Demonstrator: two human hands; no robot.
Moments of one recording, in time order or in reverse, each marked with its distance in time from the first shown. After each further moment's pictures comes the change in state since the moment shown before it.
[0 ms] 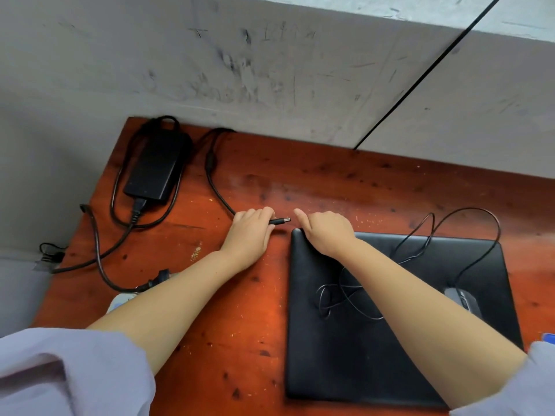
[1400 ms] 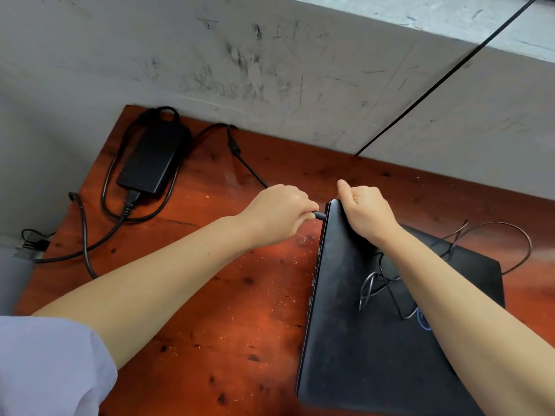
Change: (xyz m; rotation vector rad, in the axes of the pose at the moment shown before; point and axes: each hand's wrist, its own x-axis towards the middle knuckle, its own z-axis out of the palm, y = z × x) left_hand 0.030 0.054 -0.070 0.017 -0.037 0.398; right_hand -0.002 0.037 -0.067 0.285 0.232 0.132
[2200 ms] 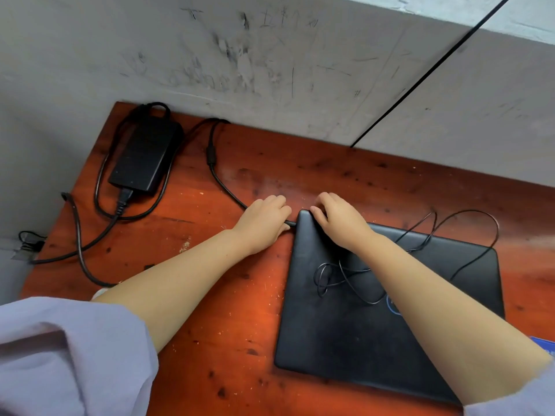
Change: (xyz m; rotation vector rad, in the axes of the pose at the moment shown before) left_hand -0.007 -0.026 0.068 0.146 -0.163 -0.154; right_hand -0.009 0.016 0.046 -0.116 -0.191 -0.175
